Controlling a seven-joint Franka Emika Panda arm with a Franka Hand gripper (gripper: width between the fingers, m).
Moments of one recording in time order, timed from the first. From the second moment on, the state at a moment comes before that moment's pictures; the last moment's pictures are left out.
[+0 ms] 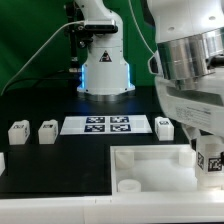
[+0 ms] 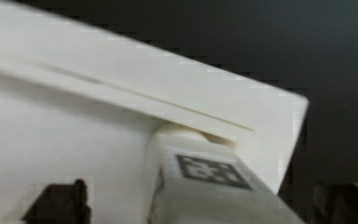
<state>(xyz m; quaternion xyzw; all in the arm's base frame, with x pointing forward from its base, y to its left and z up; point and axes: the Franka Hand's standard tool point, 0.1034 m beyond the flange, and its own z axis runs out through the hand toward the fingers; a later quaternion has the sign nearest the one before) 0.625 0.122 0.068 -0.87 0.49 0.01 0.11</state>
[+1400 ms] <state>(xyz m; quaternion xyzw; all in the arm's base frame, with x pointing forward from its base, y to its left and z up) 0.630 0.116 0.070 -0.99 0.16 -0.02 0.06</state>
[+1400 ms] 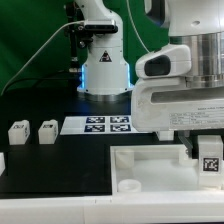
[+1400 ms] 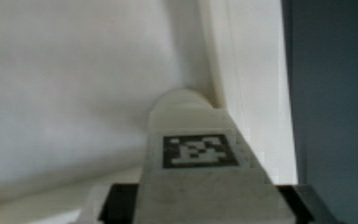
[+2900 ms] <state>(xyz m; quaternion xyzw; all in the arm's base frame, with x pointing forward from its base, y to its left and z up) 0.623 0.127 0.064 -0.77 0.63 0.04 0.11</state>
